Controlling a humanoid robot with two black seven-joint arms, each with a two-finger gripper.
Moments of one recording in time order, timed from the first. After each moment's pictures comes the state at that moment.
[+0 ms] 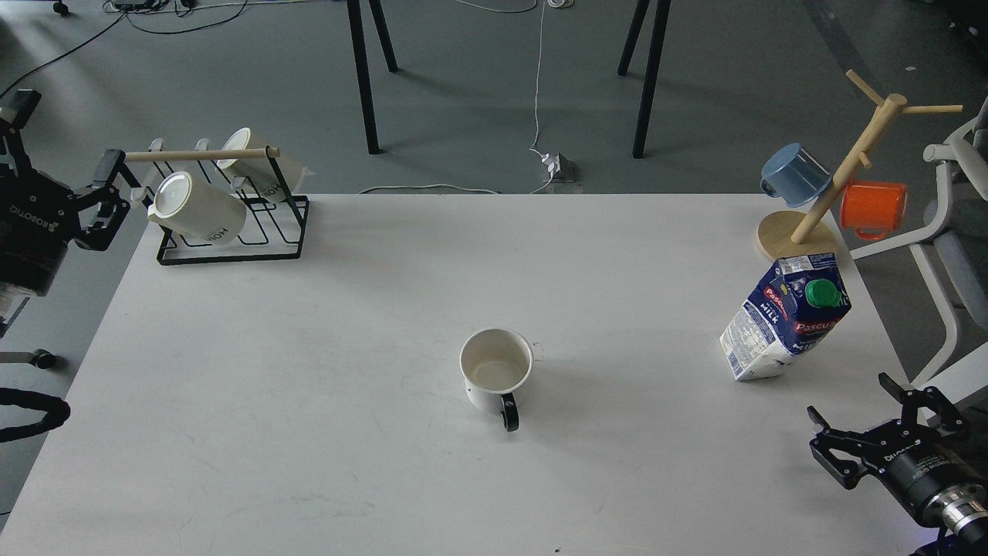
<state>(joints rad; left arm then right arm) -0.17 0.69 -1.23 -1.16 0.80 -0.42 -0.49 -0.12 -0.70 0.82 1.19 0.61 0.49 0.15</state>
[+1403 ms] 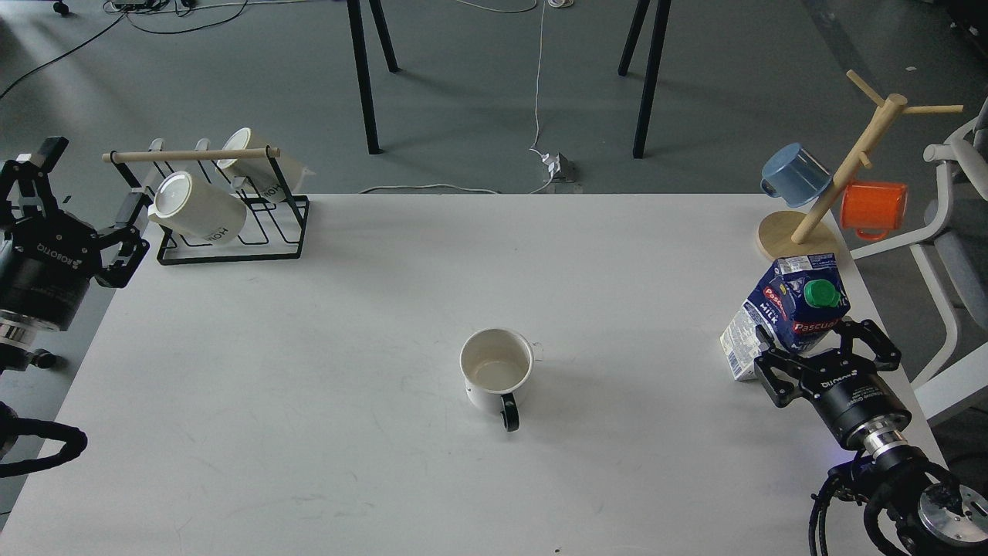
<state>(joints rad) -0.11 0.66 -1.21 -1.16 0.80 -0.42 -0.49 0.03 -0.56 0.87 1.15 0.61 0.49 0.16</state>
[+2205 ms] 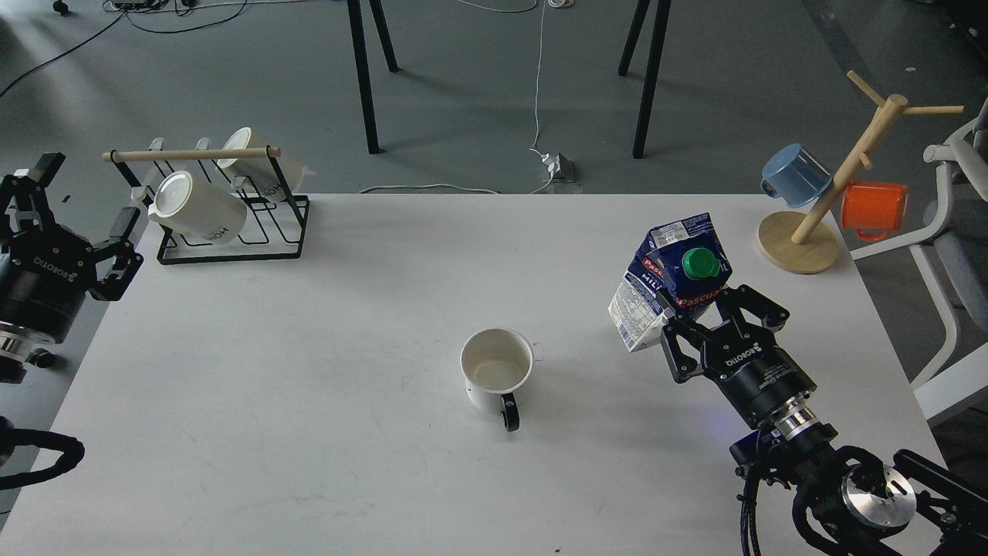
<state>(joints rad) -0.08 0.67 -1.21 -1.15 0.80 -0.39 -0.49 0.09 -0.48 0.77 1.42 0.57 0.49 0.15</state>
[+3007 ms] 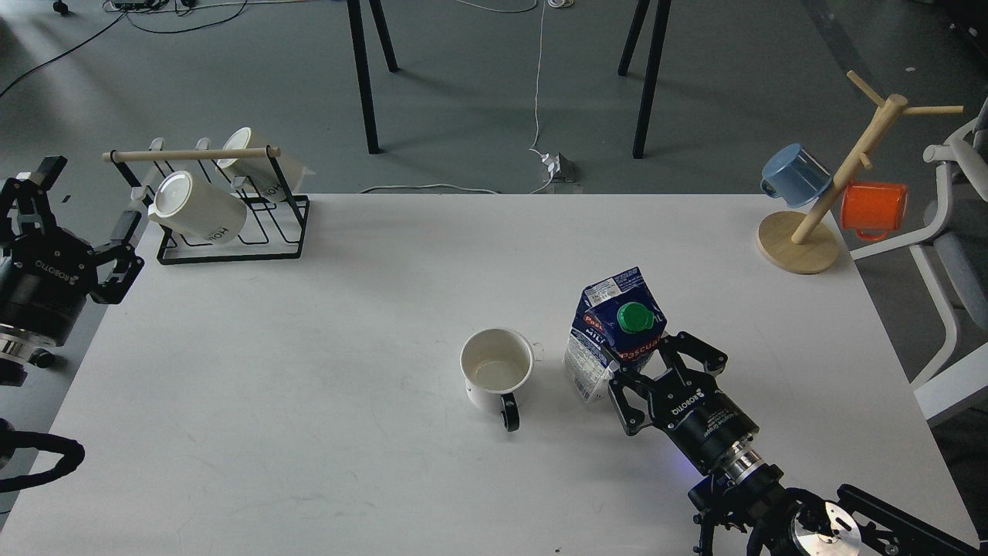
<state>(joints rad) -0.07 0.67 -1.21 -1.15 0.80 -0.39 -0.49 0.06 -0.37 0.68 1.35 0.46 0.49 0.15</state>
